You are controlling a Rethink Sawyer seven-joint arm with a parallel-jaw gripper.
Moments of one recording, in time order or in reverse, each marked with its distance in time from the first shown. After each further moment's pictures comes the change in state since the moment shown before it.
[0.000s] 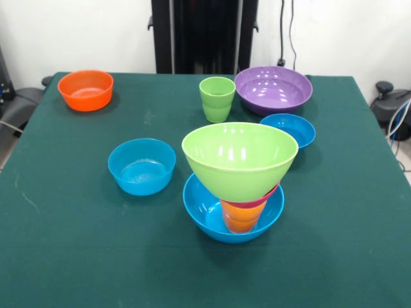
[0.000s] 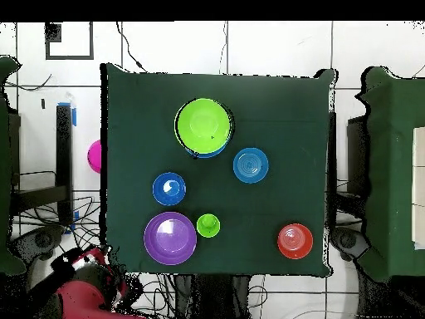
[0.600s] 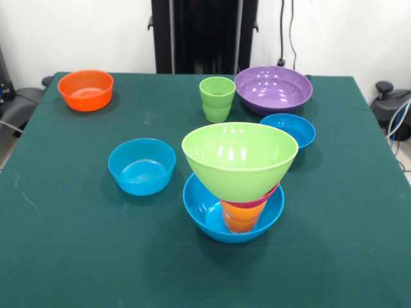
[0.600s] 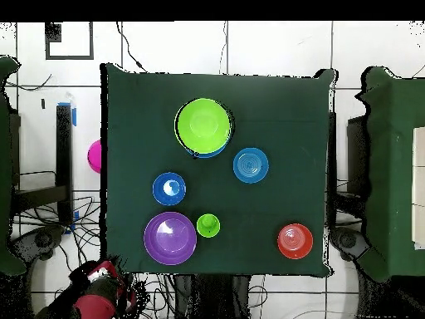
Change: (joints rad) arm 0.024 0.001 0.019 0.188 0.021 -0.229 0.000
